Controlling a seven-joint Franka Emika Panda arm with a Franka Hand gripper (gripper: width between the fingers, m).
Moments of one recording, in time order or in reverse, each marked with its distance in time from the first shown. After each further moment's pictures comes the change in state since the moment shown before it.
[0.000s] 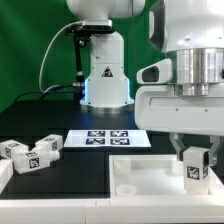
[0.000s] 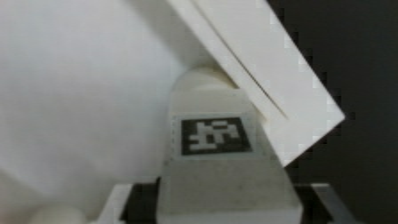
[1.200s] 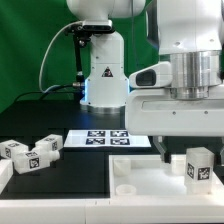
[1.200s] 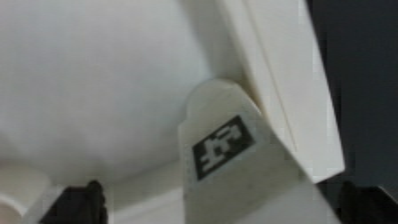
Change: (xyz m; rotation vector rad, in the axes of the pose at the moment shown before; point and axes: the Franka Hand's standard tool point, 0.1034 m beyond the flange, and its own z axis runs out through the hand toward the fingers) arm 0.001 0.002 0.002 -0.005 -0.048 -0.646
